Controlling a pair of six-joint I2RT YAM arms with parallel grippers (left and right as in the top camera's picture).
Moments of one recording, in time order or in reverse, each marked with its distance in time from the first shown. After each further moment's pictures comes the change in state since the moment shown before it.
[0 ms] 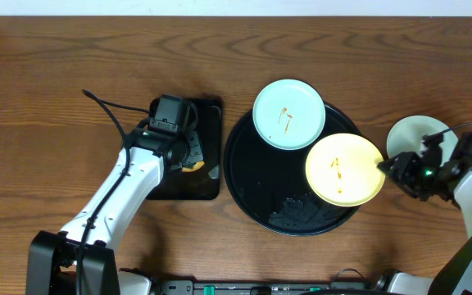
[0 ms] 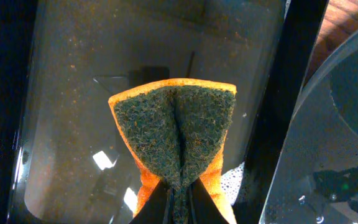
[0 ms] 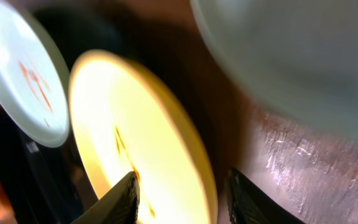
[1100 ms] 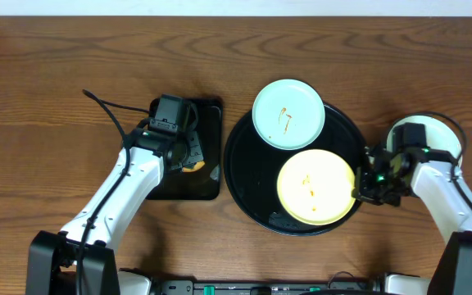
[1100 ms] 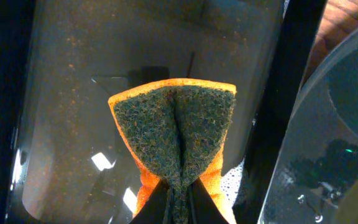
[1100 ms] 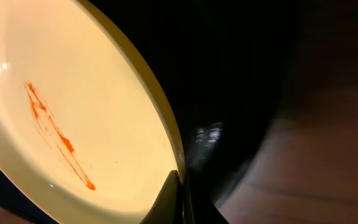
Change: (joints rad) left arm 0.000 0.000 0.000 0.000 0.017 0.000; right arm 0.387 0.000 0.000 -0.167 0.269 -0.010
